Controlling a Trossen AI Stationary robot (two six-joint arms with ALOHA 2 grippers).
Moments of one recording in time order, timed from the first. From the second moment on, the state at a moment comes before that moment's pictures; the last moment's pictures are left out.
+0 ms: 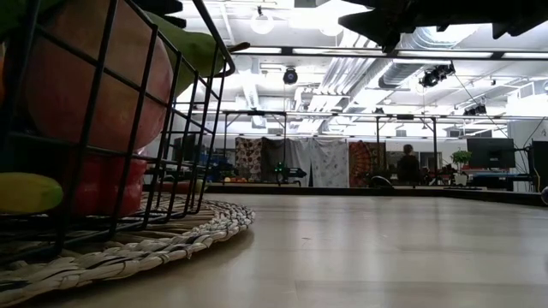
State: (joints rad) left arm -0.02 0.67 0.30 0.46 -0.34 0.01; right arm 0.12 1.07 0.49 0.64 0.23 -0.03
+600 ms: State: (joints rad) left arm -0.02 0.67 0.26 0.55 -0.29 -0.07; right arm 0.12 1.07 0.49 0.62 0.23 -0.03
